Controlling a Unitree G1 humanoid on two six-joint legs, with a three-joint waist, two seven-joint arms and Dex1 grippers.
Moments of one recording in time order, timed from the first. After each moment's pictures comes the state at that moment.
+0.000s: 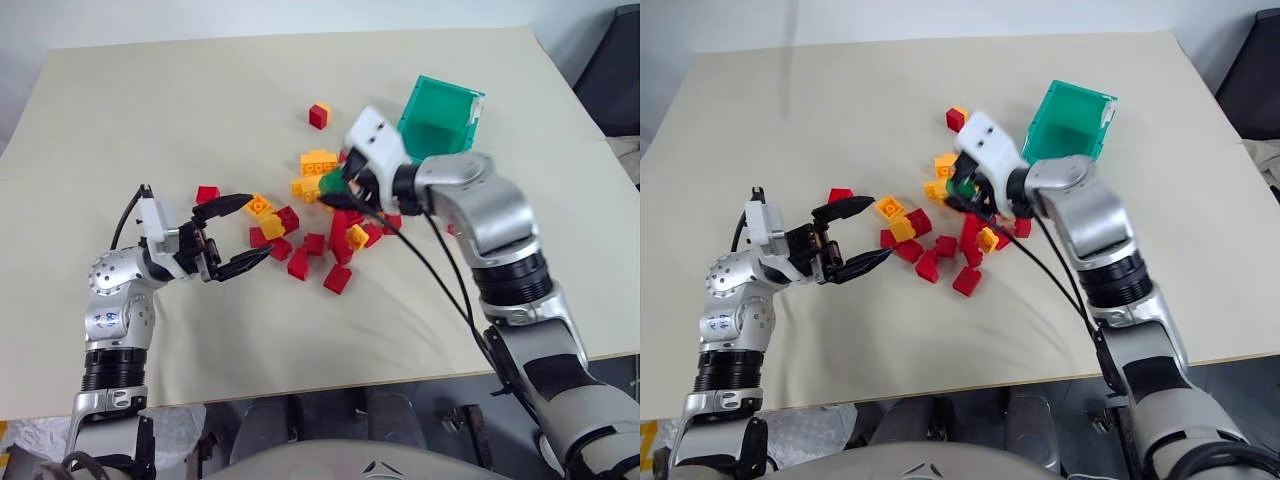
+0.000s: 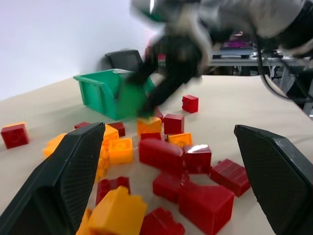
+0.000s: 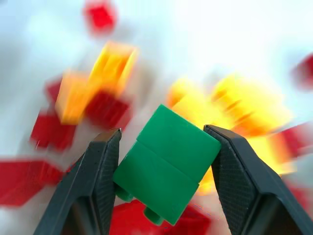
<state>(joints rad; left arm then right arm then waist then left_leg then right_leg) -0.39 0.45 0.15 0.13 -0.49 -0.05 -1.10 -0.92 -0.41 0.17 -0.07 0.12 0.91 0.77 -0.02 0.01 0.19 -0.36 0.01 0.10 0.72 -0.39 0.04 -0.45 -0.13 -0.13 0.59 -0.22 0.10</state>
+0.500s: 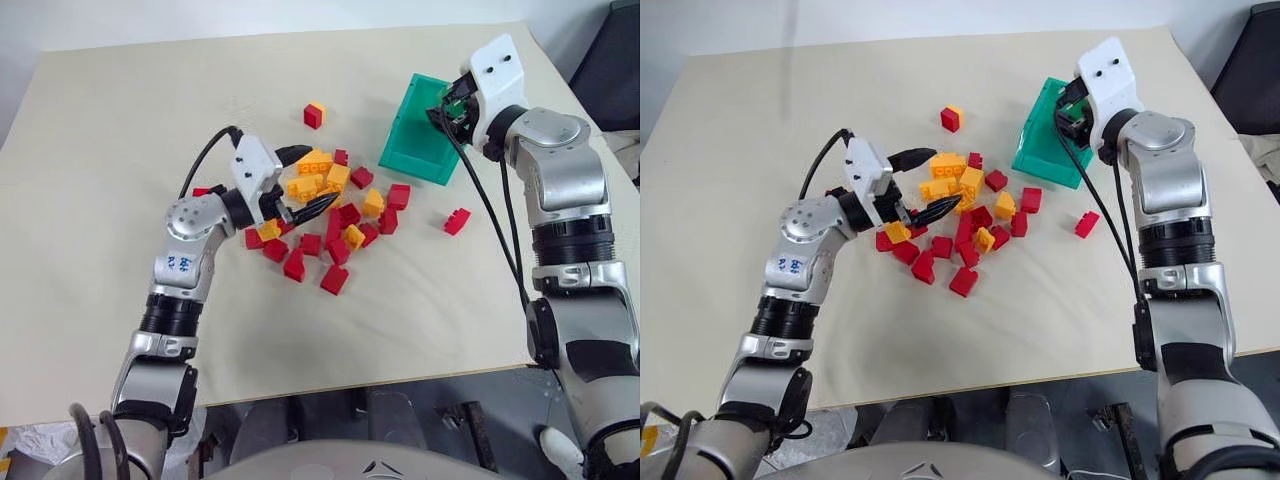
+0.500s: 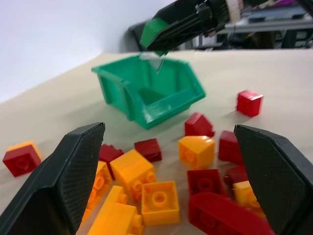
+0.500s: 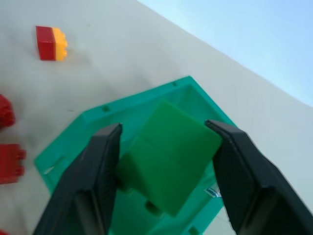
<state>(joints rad) -0.68 0.32 -0.04 0.24 -0.22 0.08 -0.76 -1.07 -0.53 0.03 0.57 -0.01 0.40 0.53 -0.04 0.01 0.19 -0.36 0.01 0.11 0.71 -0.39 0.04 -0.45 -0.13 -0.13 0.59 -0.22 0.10</state>
